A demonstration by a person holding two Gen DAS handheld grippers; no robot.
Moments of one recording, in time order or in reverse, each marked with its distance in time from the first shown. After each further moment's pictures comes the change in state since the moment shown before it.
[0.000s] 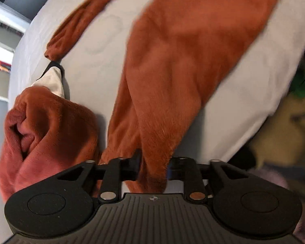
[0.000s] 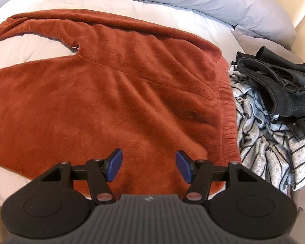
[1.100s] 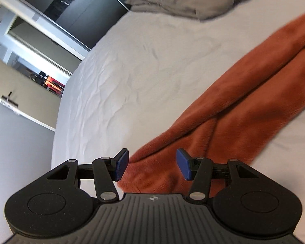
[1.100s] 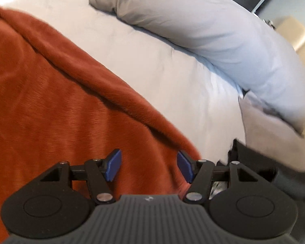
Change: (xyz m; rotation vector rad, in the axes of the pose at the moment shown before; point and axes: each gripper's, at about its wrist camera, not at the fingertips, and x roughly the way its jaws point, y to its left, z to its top) left arm 0.173 0.190 0.289 -0.048 -0.145 0.377; right arm 0.137 -0.082 0.176 -0.345 -0.129 -0.100
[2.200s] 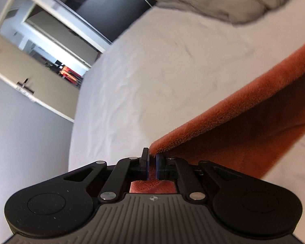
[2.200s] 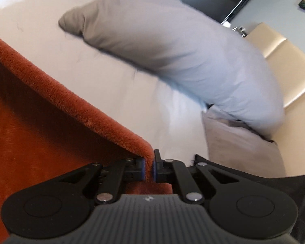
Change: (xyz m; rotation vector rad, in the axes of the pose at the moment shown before) left arm -0.075 0.058 -0.035 -0.138 -0.003 0.057; right arm -0.063 -0.033 0.026 0.084 -0.066 -0.150
